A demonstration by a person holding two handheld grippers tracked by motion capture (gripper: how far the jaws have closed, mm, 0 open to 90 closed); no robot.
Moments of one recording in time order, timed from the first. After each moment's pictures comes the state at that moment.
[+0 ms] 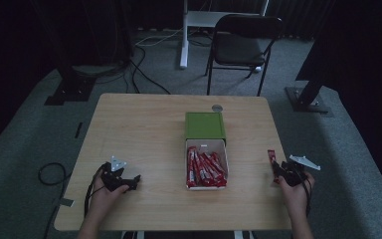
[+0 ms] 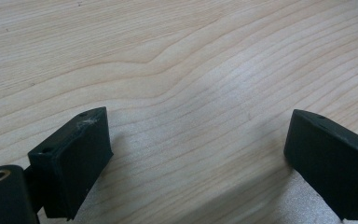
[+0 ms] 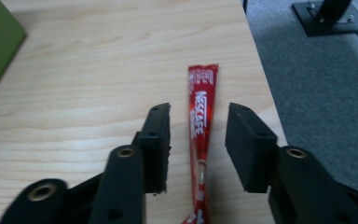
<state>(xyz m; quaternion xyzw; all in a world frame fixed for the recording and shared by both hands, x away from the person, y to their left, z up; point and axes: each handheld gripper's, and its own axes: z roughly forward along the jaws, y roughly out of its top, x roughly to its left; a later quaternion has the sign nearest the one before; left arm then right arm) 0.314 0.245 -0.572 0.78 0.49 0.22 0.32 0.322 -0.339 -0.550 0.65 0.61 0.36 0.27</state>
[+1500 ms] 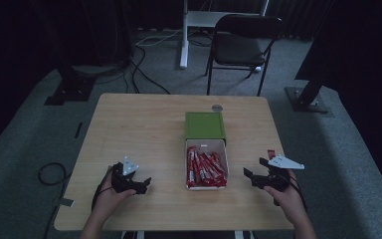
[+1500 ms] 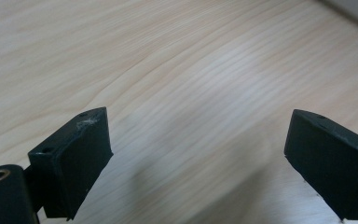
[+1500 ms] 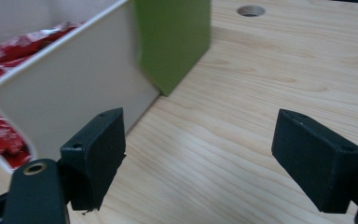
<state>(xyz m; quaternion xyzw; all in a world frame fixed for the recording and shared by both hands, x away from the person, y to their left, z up) 0.301 0.200 -0.551 0.82 0.41 0.22 0.34 0.306 -0.283 -0.525 0.42 0.75 0.47 0.20</state>
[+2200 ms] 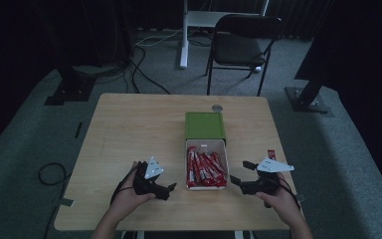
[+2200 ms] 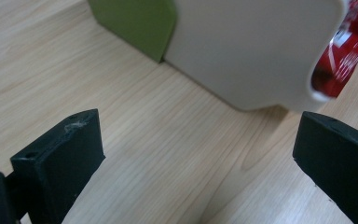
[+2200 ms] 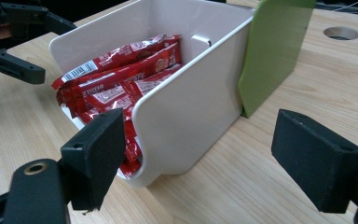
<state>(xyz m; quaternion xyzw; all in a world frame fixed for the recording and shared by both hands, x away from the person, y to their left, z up) 0.291 0.134 -0.520 0.85 0.31 0.20 0.38 0.295 -0.250 -0.517 0.34 0.77 0.52 0.14</state>
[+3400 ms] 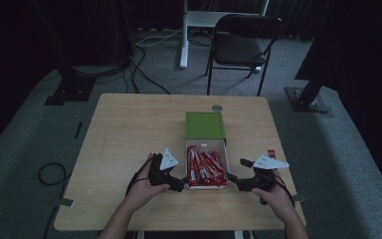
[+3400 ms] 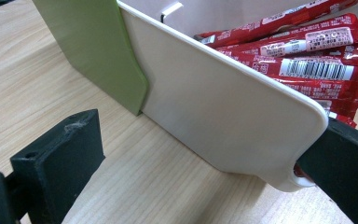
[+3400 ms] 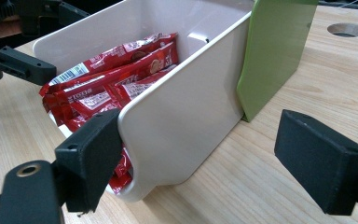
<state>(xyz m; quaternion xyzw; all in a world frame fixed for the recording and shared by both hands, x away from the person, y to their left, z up) 0.314 0.098 -0.512 0.84 0.30 0.19 0.41 0.308 -0.244 -0.525 0.34 0.77 0.52 0.14</state>
